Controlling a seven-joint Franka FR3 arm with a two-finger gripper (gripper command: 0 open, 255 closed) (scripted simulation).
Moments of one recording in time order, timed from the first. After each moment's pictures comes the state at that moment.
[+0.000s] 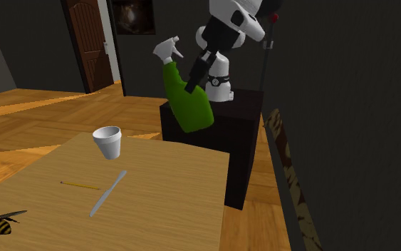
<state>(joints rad) 0.21 0.33 0.16 -1.78 -0.61 1.93 -1.11</state>
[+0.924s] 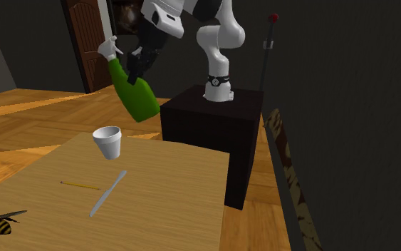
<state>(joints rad) 0.01 0.20 0.03 -1.97 -0.64 2.15 -1.34</state>
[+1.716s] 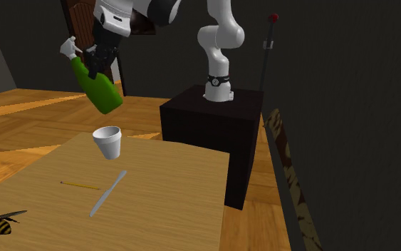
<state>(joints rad) -0.16 0.21 -0.08 -1.98 -0.63 2.32 -1.57</state>
